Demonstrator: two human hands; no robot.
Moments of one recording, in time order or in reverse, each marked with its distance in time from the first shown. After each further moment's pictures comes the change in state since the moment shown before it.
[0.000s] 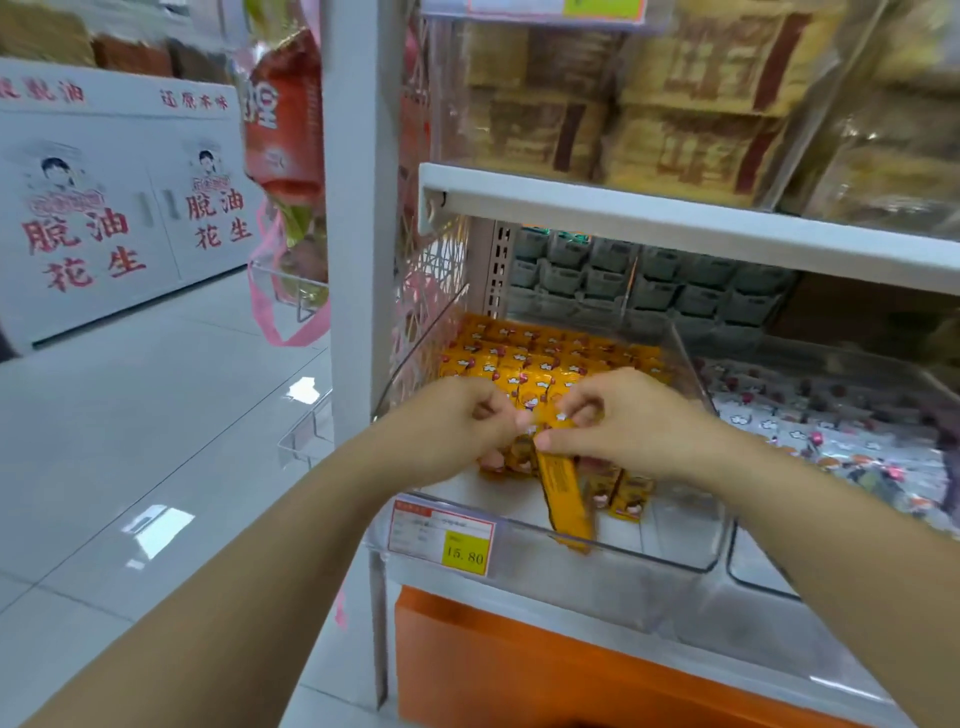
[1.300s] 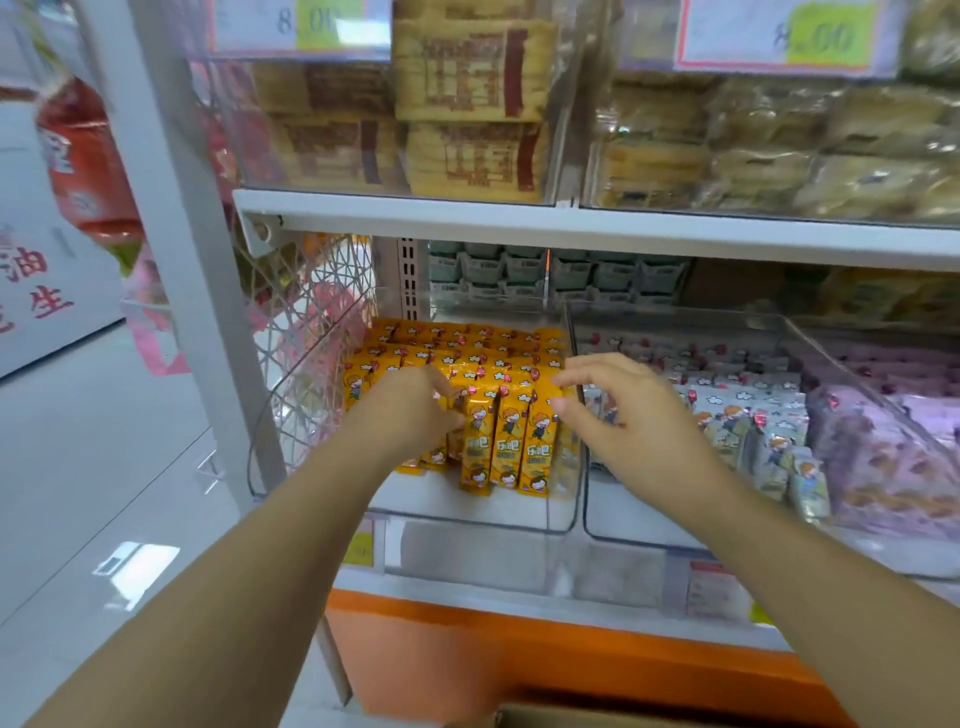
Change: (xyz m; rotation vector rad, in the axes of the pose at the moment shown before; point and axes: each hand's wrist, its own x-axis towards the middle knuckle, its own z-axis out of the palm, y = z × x) left_hand 0.052 0.025 0.045 0.490 0.115 -0.205; right_hand -0.067 0.066 -0.027 -0.036 0.484 -0.152
